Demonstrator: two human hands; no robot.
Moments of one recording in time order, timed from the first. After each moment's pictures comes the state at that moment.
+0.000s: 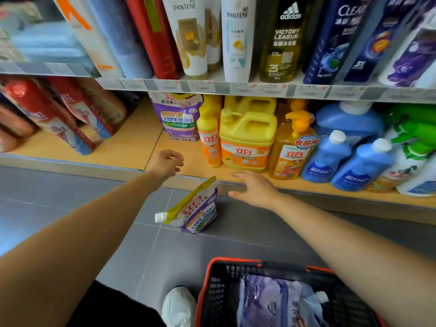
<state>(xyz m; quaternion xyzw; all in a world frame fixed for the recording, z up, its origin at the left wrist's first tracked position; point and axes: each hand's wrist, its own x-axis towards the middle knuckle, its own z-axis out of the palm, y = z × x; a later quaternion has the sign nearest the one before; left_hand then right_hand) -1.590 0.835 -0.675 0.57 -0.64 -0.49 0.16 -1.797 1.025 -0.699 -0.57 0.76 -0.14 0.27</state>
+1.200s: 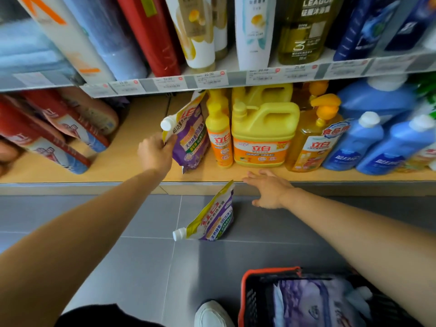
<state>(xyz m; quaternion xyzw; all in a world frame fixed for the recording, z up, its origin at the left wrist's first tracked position) -1.589 0.760 -0.683 0.51 -0.78 -0.23 0.27 -1.795 0.988 -0.747 -0.57 0.77 0.06 0.29</state>
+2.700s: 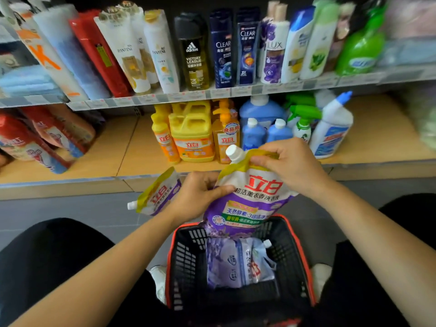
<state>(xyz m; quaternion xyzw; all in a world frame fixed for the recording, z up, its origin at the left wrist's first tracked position) -1.633 1.126 -0.567 0.18 -0.81 -0.54 0.15 -1.820 1.272 -0.514 -0.50 0.74 -0.43 0.12</state>
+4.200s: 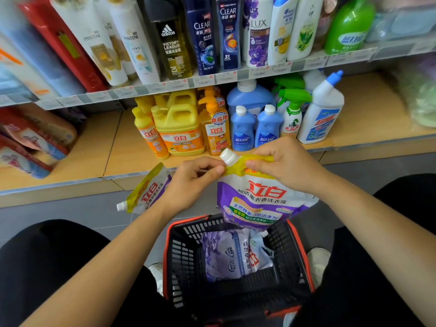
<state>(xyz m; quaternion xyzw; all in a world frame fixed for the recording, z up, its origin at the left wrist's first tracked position) -1.650 1.121 -0.560 0.17 -0.81 -0.54 0.16 -1.828 1.287 -0.529 -0.52 0.72 -0.42 0.20</state>
